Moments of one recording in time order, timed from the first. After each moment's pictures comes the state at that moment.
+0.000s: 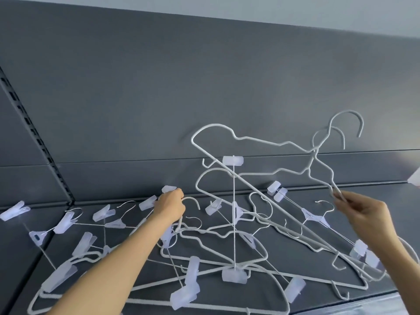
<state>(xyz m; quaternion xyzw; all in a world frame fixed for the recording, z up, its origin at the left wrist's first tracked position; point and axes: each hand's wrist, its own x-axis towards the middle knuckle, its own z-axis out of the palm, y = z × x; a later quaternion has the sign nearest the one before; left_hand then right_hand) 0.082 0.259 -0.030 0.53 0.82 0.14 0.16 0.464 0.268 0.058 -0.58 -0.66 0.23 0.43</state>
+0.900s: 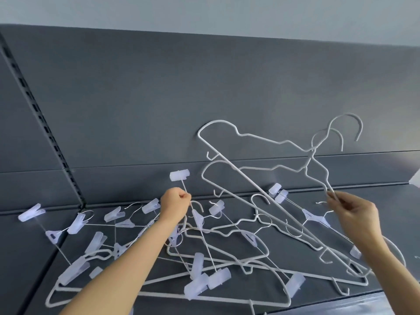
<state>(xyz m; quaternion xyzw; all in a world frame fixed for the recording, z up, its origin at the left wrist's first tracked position) 0.104 0.227 0.006 0.42 0.78 0.42 0.22 0.456 0.270 0.041 -0.58 -0.64 0.22 0.46</state>
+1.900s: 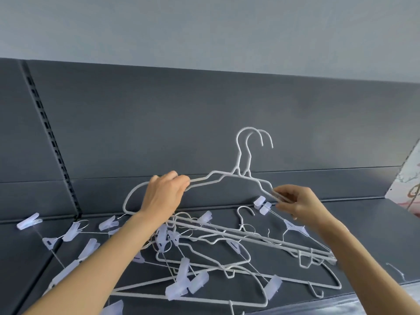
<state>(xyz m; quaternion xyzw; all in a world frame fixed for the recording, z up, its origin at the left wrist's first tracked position) 0.114 0.189 0.076 0.67 0.66 0.31 -0.17 0.420 0.242 0.108 -0.47 -0.76 0.34 0.31</state>
